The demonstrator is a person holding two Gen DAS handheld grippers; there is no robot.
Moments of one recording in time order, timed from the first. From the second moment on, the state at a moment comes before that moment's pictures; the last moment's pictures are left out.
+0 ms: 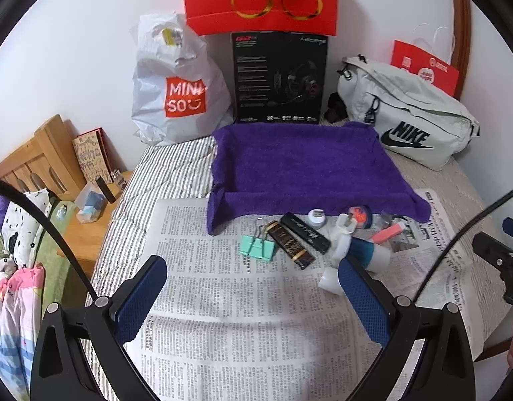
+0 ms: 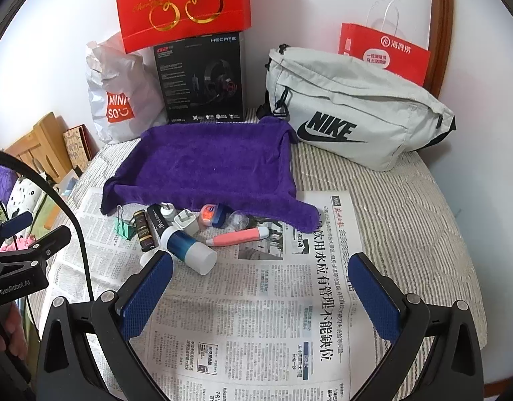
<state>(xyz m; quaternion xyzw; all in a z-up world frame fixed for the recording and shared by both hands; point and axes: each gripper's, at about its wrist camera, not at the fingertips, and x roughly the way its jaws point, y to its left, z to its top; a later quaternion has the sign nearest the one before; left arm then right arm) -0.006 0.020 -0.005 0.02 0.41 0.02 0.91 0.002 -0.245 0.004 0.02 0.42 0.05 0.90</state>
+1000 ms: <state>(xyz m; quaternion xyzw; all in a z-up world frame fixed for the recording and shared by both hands) 0.083 0.032 -0.122 0.08 0.45 -0.05 0.89 0.052 -0.264 -0.081 0.01 0.51 0.02 0.86</state>
